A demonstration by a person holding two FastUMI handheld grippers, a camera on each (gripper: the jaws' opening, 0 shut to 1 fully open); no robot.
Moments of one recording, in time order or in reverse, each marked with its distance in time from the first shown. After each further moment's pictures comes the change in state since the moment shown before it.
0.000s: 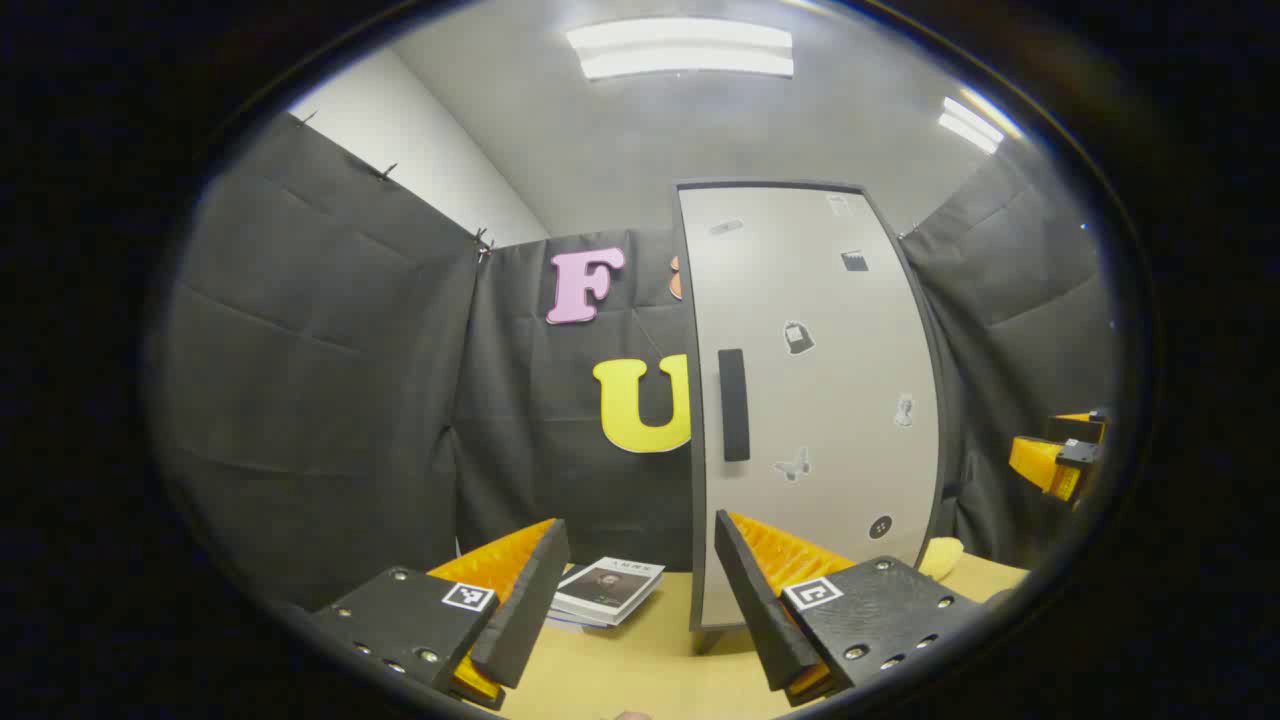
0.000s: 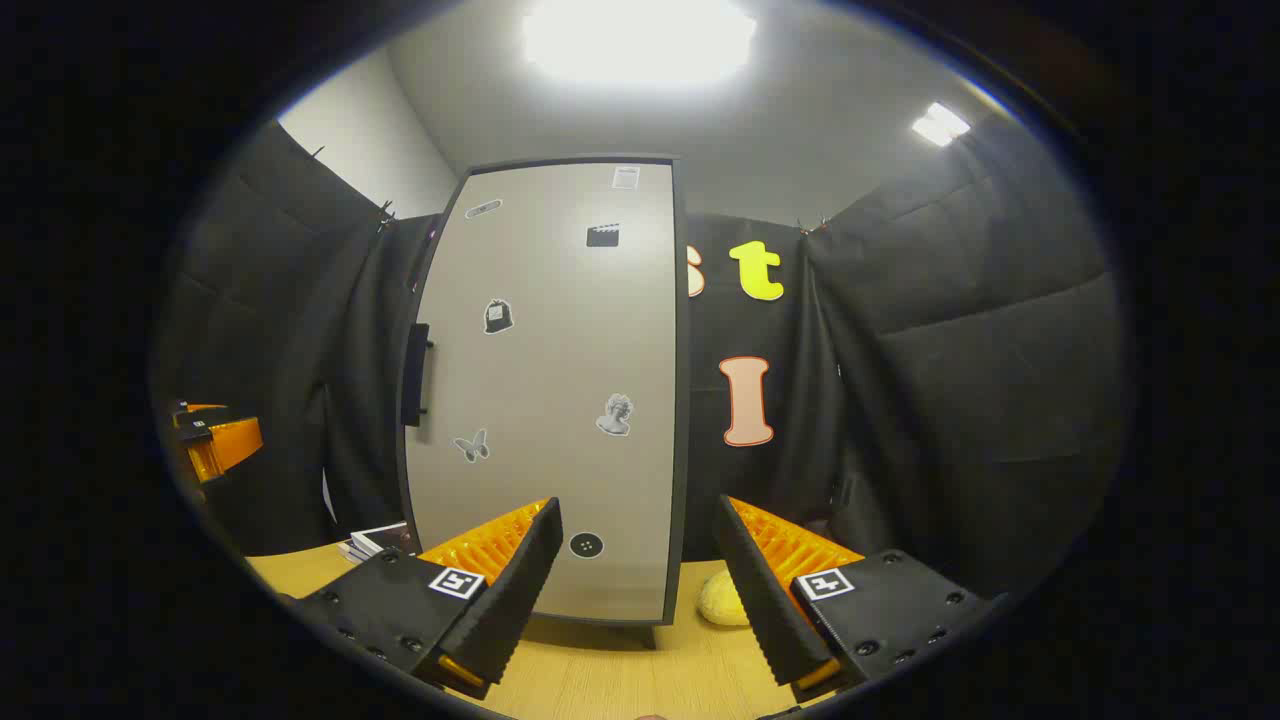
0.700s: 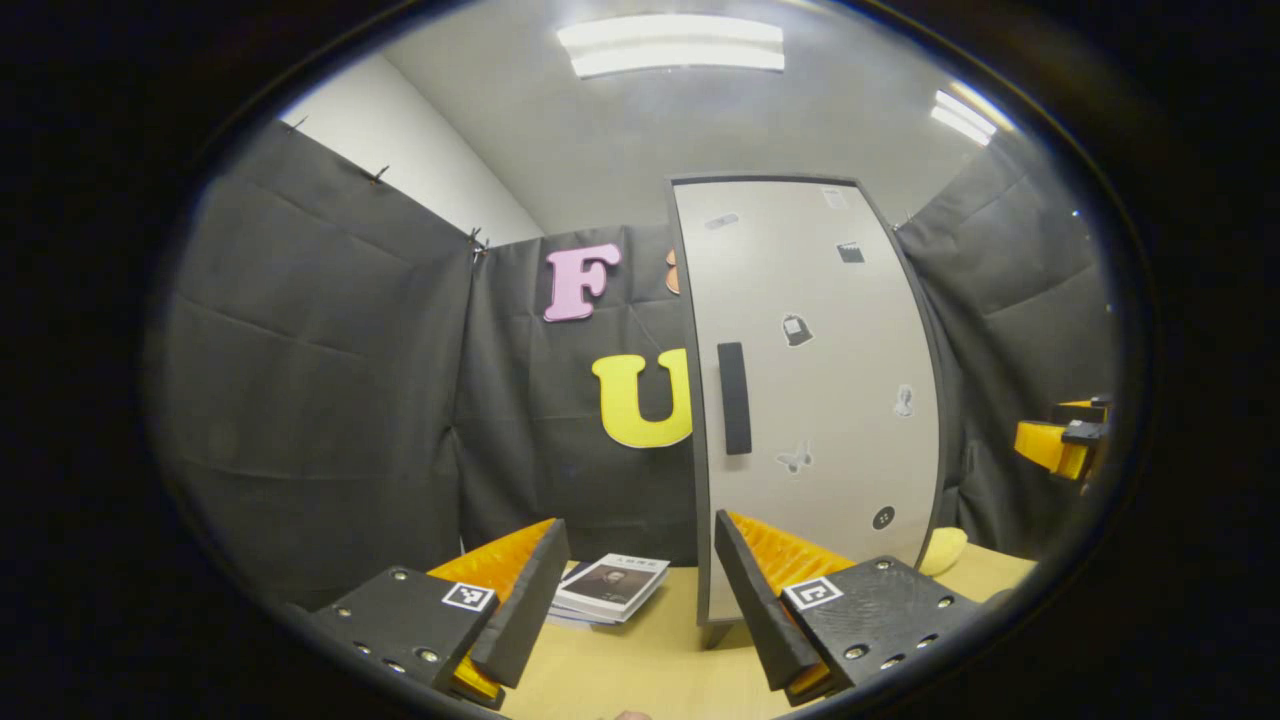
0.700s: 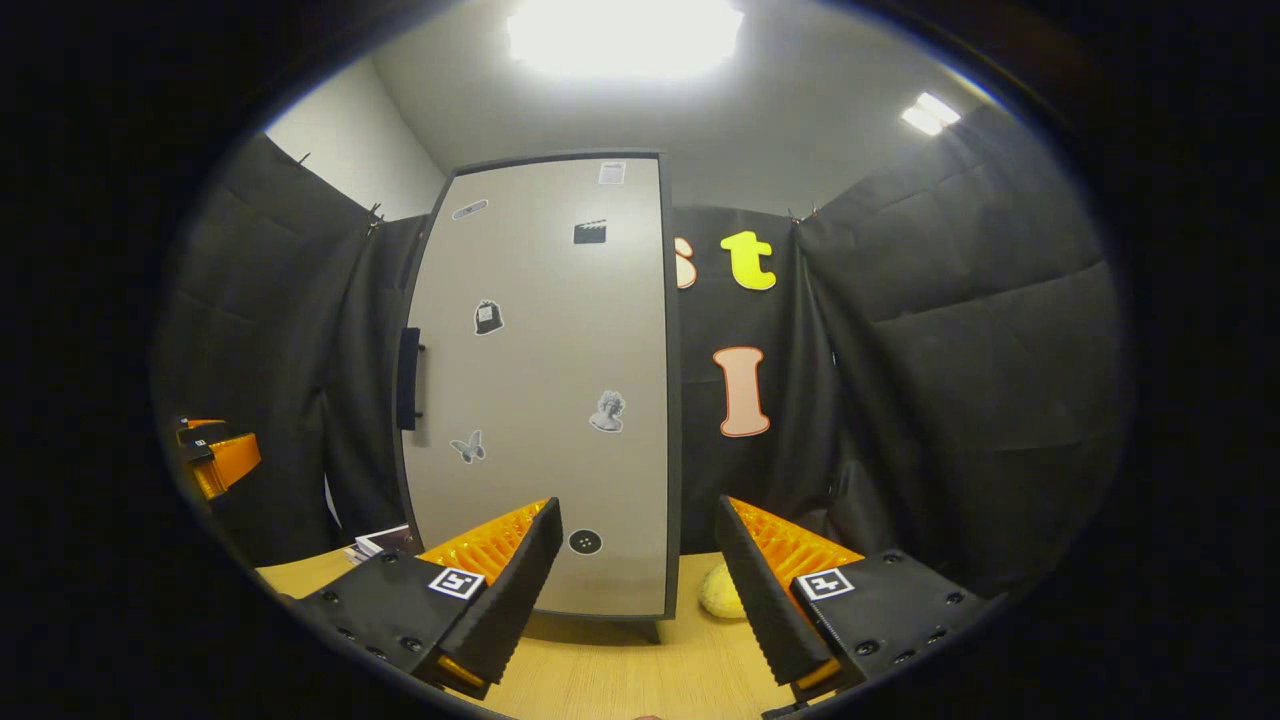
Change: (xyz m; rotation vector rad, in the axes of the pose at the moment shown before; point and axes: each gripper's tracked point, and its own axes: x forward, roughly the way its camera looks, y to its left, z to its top) left arm -0.004 0.006 0.003 0.027 0.008 -0.004; right arm 0.000 0.001 0.000 0.032 0.033 0.005
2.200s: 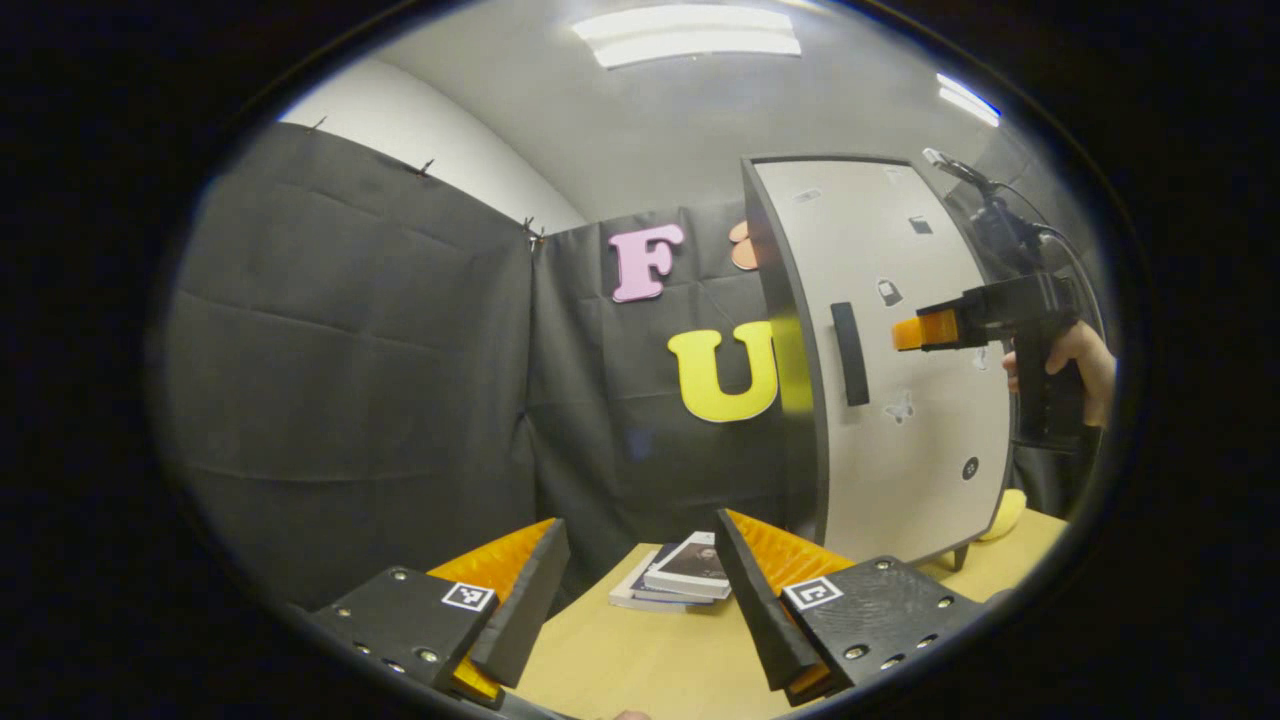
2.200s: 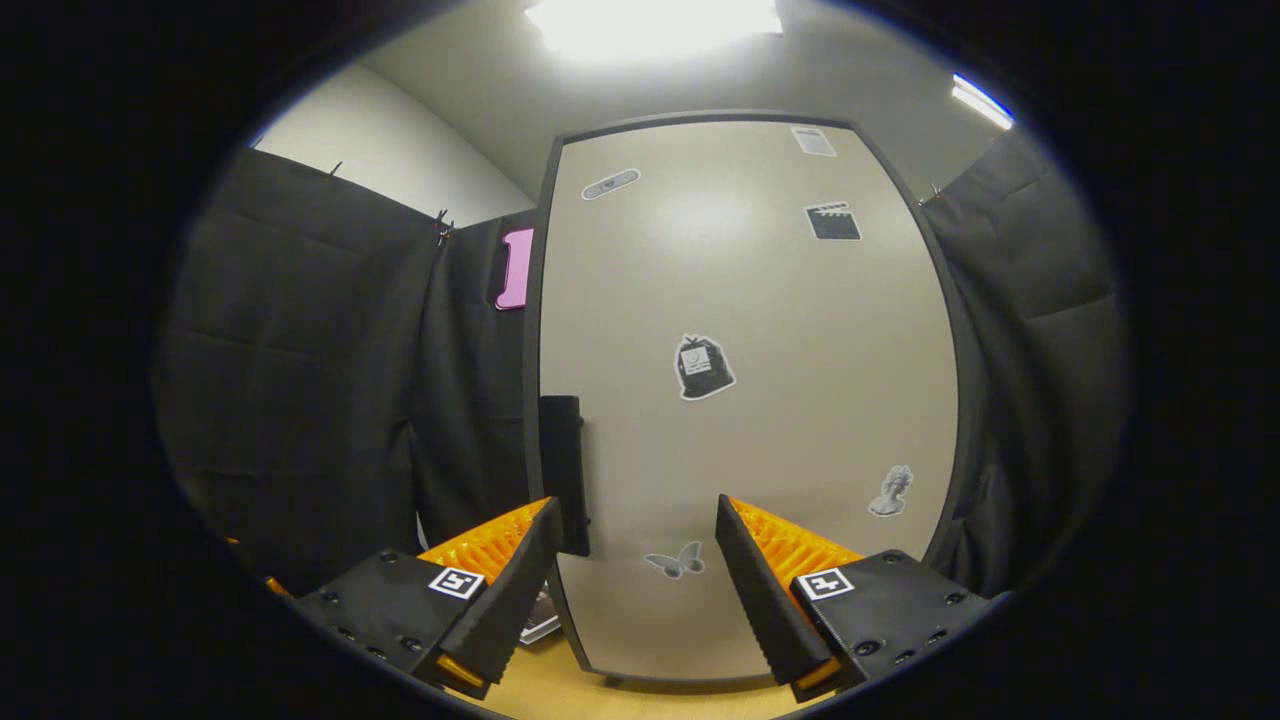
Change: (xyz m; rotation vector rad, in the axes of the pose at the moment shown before) left arm -0.021 0.137 -0.039 0.046 0.058 0.145; right arm 0.132 0.224 0.069 0.046 0.024 0.274
